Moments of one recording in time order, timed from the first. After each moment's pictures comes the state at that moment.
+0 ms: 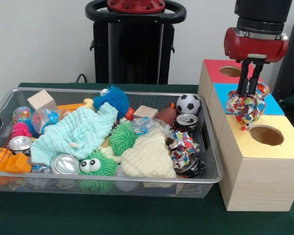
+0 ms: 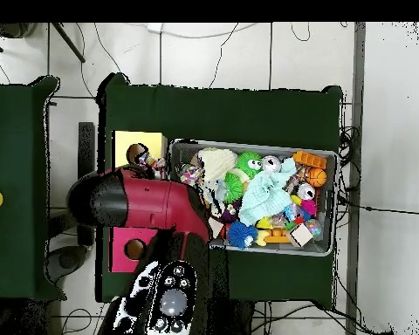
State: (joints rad) arm 0.19 -0.66 -0.23 1.58 0.21 0.50 1.59
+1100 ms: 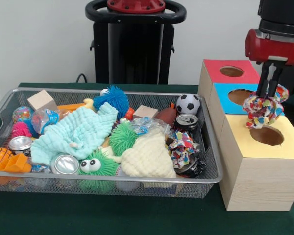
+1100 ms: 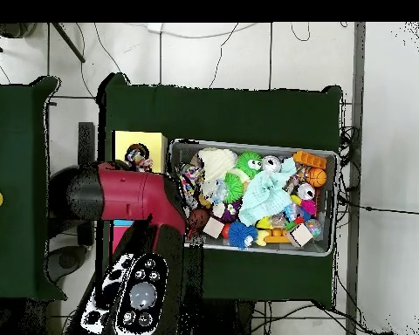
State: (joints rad) arm 0.27 -0.61 -0.28 1.47 0.24 0.59 1.73
